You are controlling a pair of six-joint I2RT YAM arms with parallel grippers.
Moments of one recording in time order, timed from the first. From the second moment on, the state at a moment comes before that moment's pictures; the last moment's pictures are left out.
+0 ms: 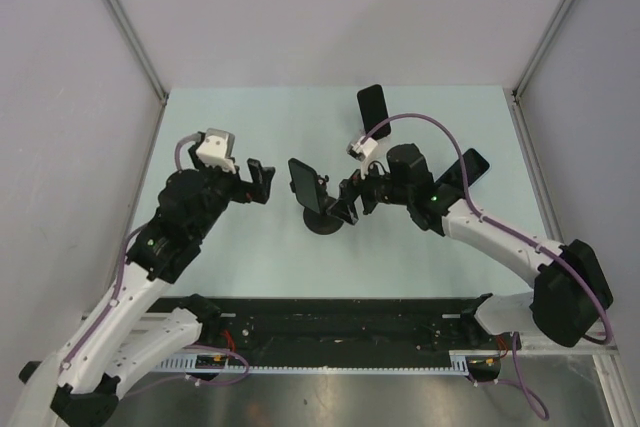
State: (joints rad) left arm -0.54 0.76 0.89 -0.31 -0.17 -0.13; right arm 0.67 1.30 0.92 -0.05 -0.46 0.10
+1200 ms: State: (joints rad) left arm -0.54 0.93 0.86 -0.19 0.24 -0.23; right arm 0.72 1.43 0.93 0.16 -0.49 0.08
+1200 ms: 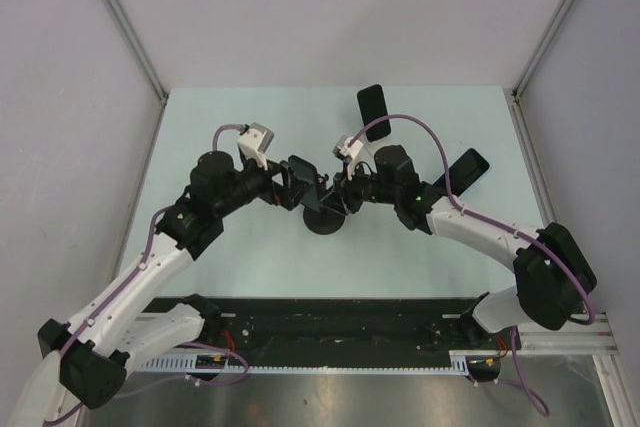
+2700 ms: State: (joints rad) left arm -0.57 1.19 0.96 -0.14 0.20 -0.18; right arm 0.74 1.42 0.88 0.22 -0.46 0.08
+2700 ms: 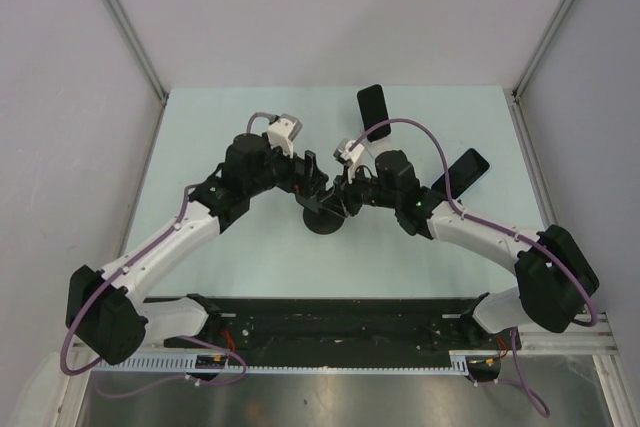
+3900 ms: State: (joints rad) left arm -0.51 1.17 0.92 -0.16 0.44 -0.11; right arm 0.70 1.36 0.81 0.26 -0.55 0.12
